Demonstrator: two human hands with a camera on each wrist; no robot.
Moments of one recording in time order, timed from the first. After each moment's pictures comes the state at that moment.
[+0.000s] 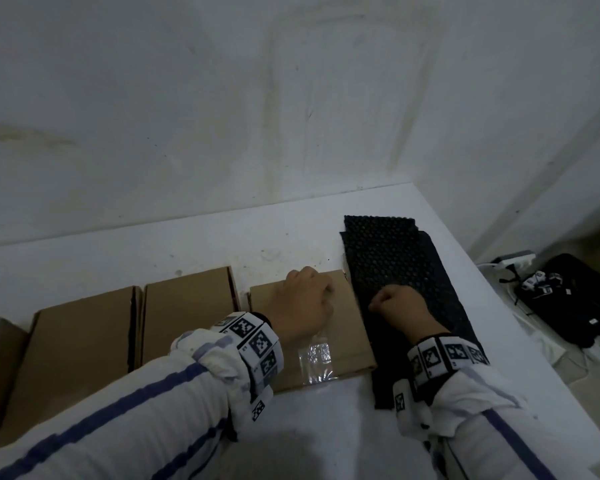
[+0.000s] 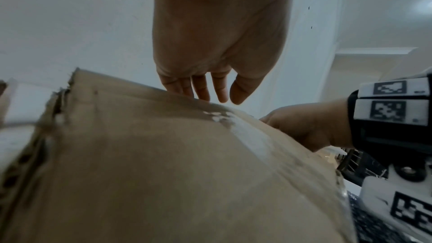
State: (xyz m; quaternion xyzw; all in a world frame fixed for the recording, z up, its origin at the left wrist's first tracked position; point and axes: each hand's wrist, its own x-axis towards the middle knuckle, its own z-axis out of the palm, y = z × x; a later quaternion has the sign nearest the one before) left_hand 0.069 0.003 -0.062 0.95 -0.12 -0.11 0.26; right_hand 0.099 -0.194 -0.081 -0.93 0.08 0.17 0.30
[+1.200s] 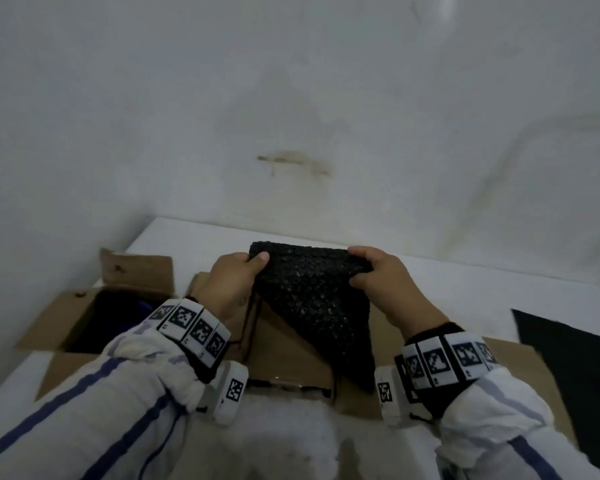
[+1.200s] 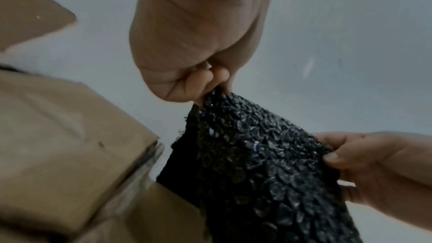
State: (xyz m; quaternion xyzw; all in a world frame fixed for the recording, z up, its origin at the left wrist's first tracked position) left_hand -0.088 0.349 0.027 0.72 0.34 0.10 0.59; right_hand 0.018 0.148 0.043 -0.83 -0.18 0.18 0.50
